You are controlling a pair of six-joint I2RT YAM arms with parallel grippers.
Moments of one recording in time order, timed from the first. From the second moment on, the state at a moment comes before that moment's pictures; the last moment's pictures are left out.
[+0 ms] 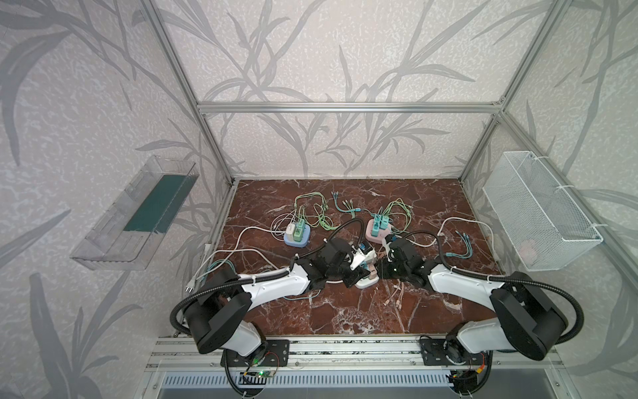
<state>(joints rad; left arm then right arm) -0.87 1.46 0.74 0.07 0.24 0.07 0.60 1.41 0.57 -0.07 -0.10 0.56</state>
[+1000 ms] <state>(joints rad) -0.75 1.25 0.56 0.02 -0.10 -0.27 0.61 1.13 0.44 -0.16 -0.06 0.52</state>
